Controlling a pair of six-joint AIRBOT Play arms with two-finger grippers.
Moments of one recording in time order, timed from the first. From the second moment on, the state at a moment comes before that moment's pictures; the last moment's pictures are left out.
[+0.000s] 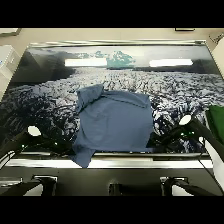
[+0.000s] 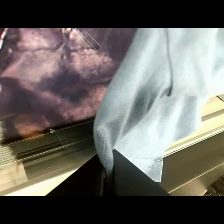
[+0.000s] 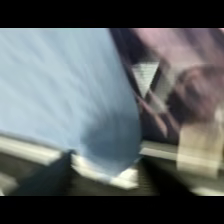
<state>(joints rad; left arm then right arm) -0.01 -1.18 0.48 0.93 -1.22 -1.35 -0.10 -1.34 0.67 -1.05 1.31 1.55</state>
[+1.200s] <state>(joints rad) -0.01 -0.81 2.04 1.11 -0.68 -1.54 -0.07 -0.82 2.04 -1.24 0.96 1.40</state>
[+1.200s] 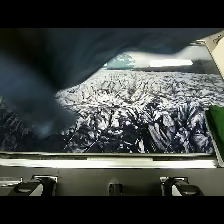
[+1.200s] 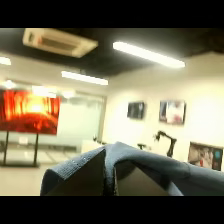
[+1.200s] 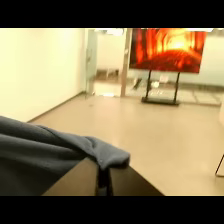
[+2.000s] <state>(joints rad) -0.01 -1.35 1.50 1.20 -0.83 -1.56 -0.07 -1.49 1.71 -1.39 1.28 1.61</state>
